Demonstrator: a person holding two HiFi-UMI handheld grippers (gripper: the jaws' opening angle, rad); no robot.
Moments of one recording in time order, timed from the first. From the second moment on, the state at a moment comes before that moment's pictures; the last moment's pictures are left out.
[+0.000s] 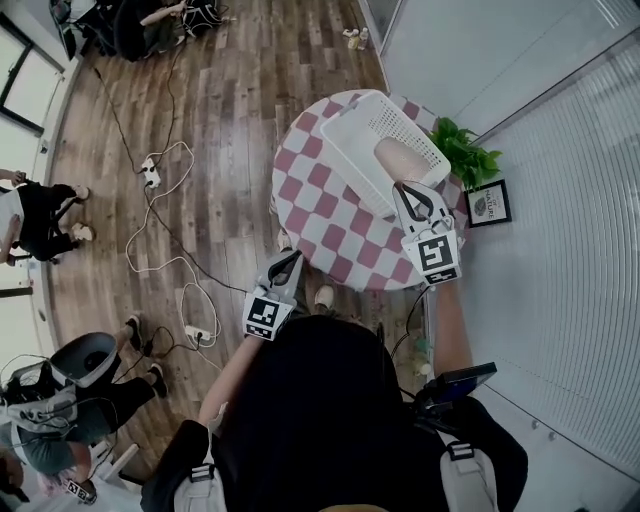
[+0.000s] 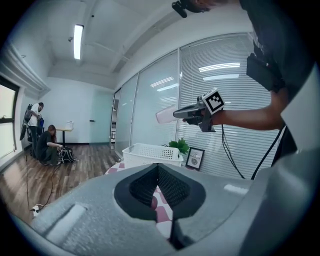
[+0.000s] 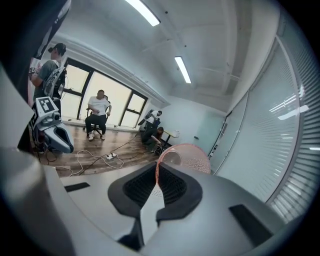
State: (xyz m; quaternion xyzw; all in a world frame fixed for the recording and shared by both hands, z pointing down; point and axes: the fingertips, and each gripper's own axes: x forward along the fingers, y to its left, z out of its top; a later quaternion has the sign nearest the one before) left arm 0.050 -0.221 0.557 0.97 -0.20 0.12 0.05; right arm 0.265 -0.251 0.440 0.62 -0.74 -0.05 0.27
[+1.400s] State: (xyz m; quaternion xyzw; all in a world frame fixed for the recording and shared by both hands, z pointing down) left arm 0.114 -0.179 0.532 0.99 -0.12 0.12 0.04; right arm 0.249 -0.155 0.425 0.67 -0.74 -0.01 0.07
